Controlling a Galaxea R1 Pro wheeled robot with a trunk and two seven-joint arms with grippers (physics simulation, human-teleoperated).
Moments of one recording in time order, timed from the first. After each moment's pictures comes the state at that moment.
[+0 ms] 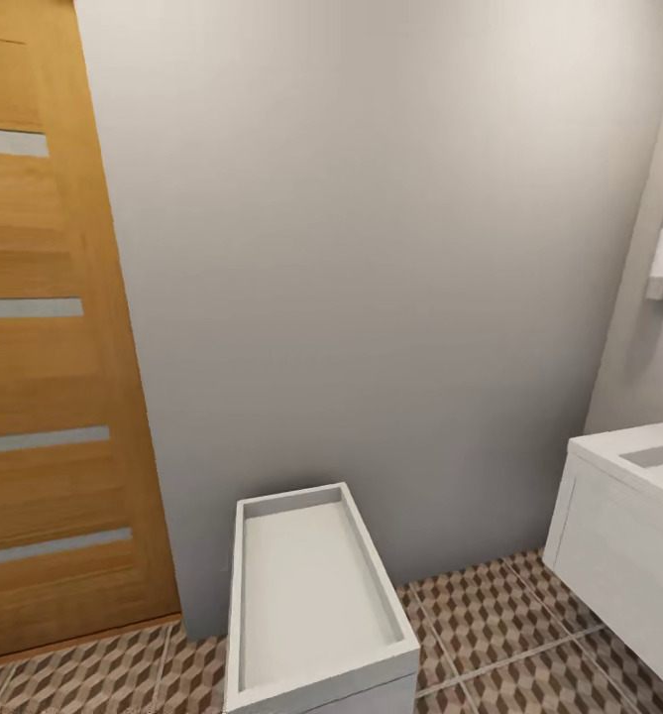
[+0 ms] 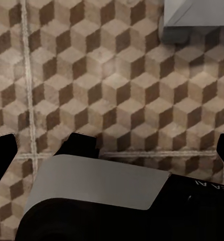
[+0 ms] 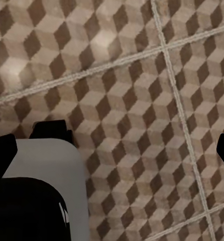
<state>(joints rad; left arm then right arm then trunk) -0.19 -0.06 -0.45 0.00 0.67 -0.05 0.12 -0.11 -0.09 0.05 0.03 -0.07 -0.13 -0.10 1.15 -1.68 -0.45</state>
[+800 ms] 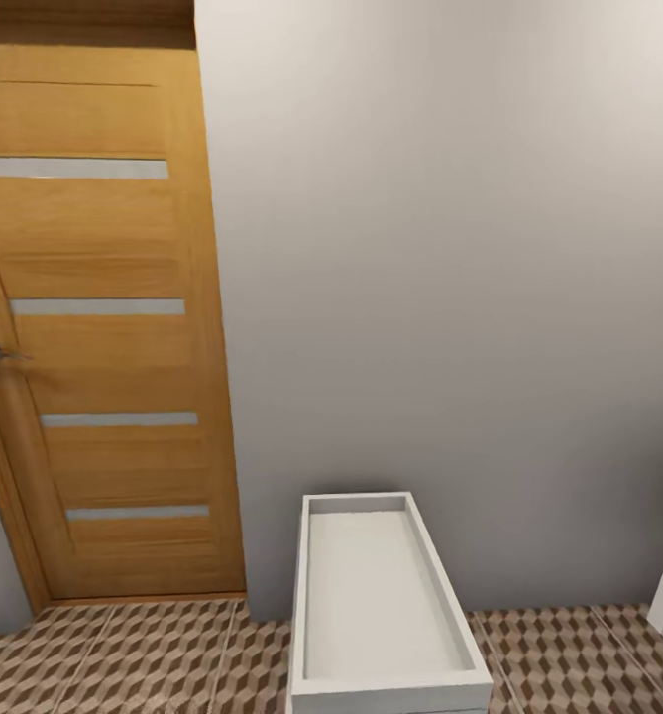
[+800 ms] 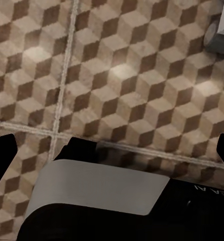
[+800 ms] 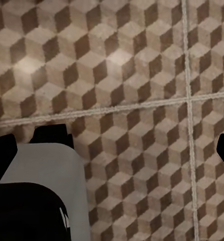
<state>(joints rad) -0.19 -0.05 -0.45 0.00 0.68 -0.05 0.12 -0.11 -0.09 0.05 0.03 -0.07 -0.13 -0.10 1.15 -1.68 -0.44</state>
